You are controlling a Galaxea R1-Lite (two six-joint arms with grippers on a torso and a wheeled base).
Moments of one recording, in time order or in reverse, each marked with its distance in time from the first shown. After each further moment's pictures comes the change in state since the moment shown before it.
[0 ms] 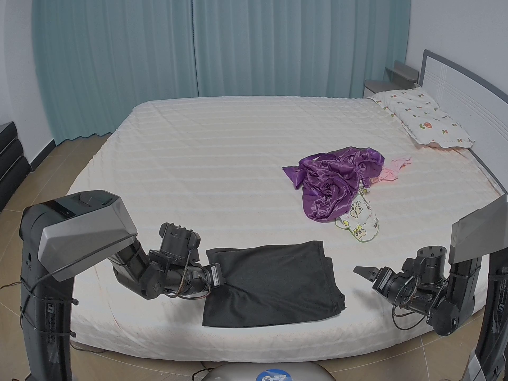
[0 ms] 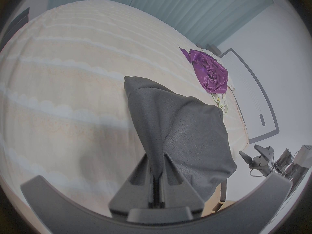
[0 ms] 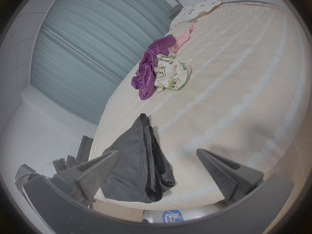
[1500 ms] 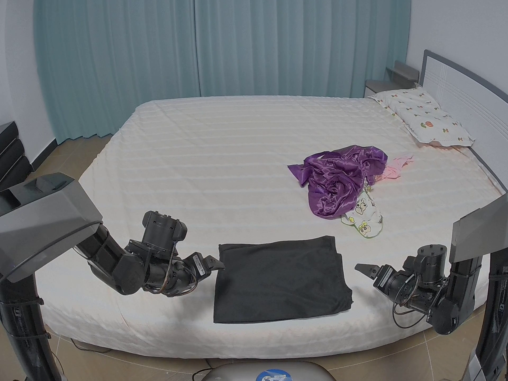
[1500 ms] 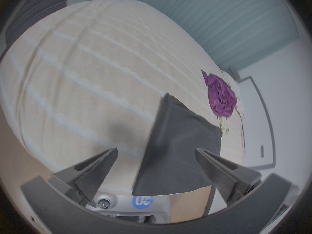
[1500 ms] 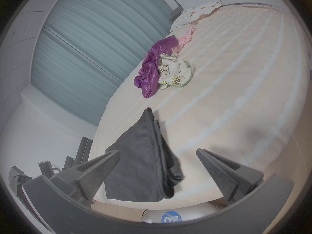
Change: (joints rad) left arm -0.006 -0.197 0.096 0.129 0.130 -0.198; right arm -0.004 -0.006 -0.007 0.000 -0.021 -0.009
